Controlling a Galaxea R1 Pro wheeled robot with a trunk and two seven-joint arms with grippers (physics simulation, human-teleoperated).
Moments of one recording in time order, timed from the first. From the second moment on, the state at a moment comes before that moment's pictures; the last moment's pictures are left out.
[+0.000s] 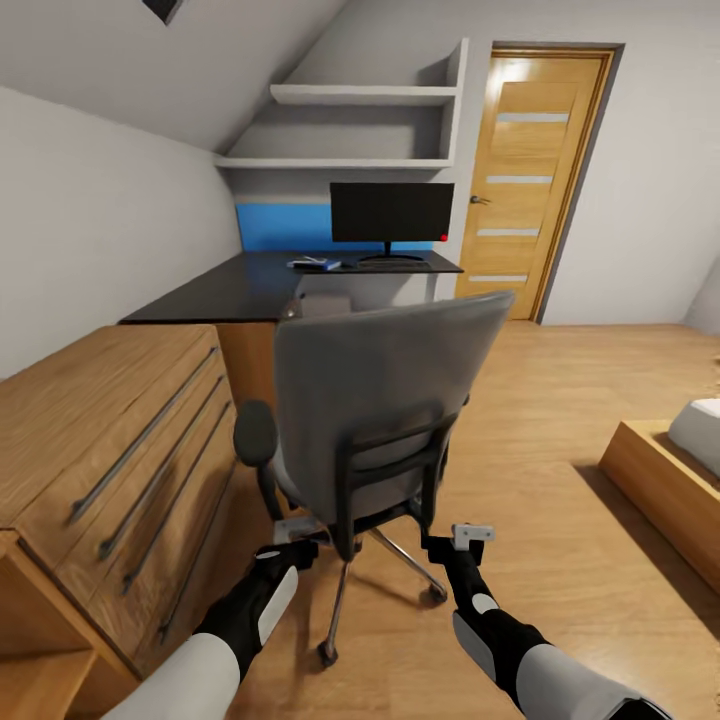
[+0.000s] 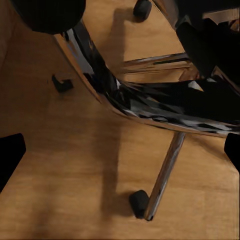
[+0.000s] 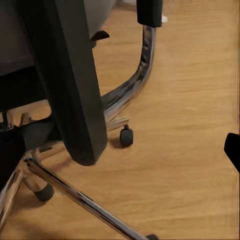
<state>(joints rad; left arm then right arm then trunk) -0.63 -0.17 -0.10 -0.56 0.19 0.28 0.31 -0.67 0.04 0.50 -0.26 -0.45 -0.50 -0.18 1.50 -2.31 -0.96</state>
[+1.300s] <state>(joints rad) -0.63 -0.17 -0.10 -0.55 0.19 0.23 0.31 -0.67 0.04 0.50 -0.26 -0.45 -0.50 -0.18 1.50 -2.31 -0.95</state>
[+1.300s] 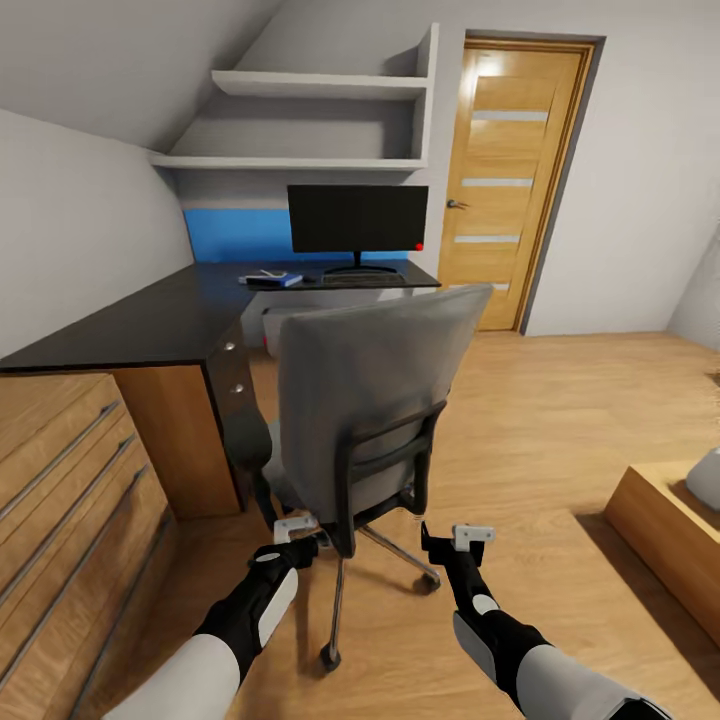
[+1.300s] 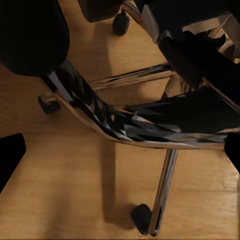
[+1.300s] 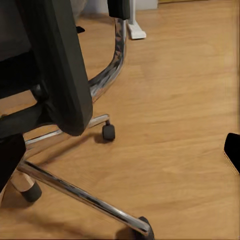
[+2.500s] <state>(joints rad) -0.63 -0.17 -0.18 -0.51 0.14 0.23 0.31 -0.67 0.04 0.50 -0.26 -0.45 -0.50 -0.18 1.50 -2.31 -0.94</state>
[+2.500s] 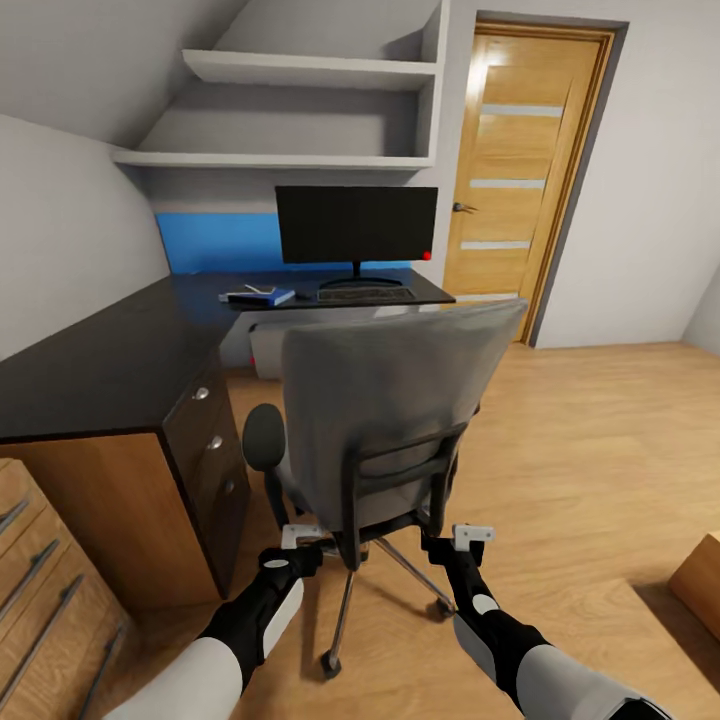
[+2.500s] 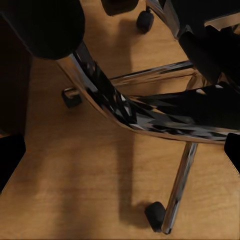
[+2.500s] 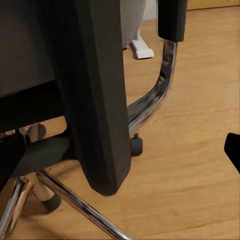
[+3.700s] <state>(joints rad) -0.63 -0.17 -0.18 -0.51 0.14 0.23 0.31 -0.67 0.04 0.50 -0.23 -0.45 -0.50 -0.18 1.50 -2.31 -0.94</state>
